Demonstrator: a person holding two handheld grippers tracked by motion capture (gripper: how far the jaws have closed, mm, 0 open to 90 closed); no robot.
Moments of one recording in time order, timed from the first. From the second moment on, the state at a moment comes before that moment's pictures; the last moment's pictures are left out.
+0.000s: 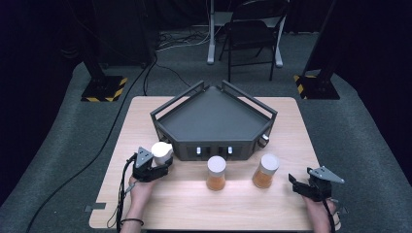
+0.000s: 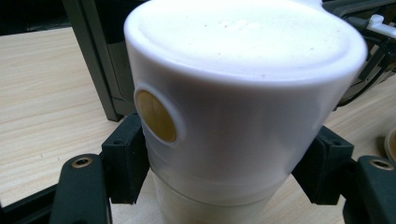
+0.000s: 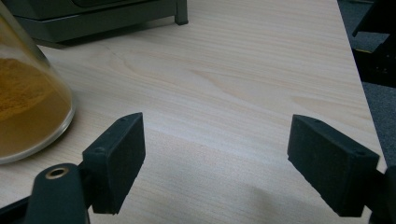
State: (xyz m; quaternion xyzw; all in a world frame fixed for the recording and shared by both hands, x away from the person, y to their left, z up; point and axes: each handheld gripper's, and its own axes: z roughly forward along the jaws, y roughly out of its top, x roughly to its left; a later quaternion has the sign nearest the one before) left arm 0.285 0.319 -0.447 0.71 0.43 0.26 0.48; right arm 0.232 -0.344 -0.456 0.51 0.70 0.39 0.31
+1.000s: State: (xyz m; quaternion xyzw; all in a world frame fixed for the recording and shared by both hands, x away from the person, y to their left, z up) left arm 0.285 0.318 -0.445 0.72 0.43 0.26 0.48; right arm 0.232 -0.344 -0.456 0.51 0.70 0.39 0.31
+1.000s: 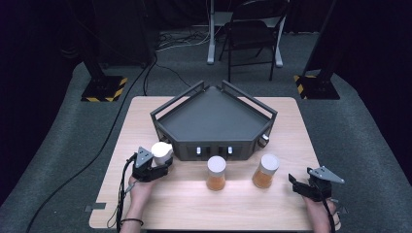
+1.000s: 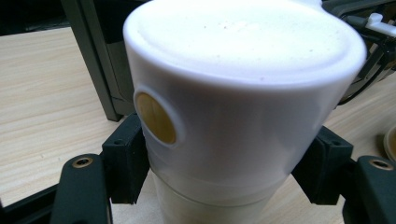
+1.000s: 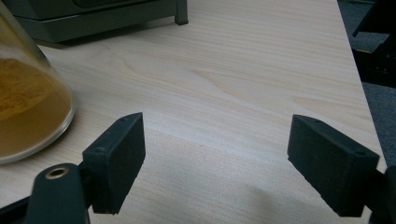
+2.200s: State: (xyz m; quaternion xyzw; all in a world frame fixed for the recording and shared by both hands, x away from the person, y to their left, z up) left arm 0.274 0.320 -0.378 0.72 0.39 0.28 0.50; right arm 0.232 -0.345 -0.456 0.51 0.70 0.40 0.31
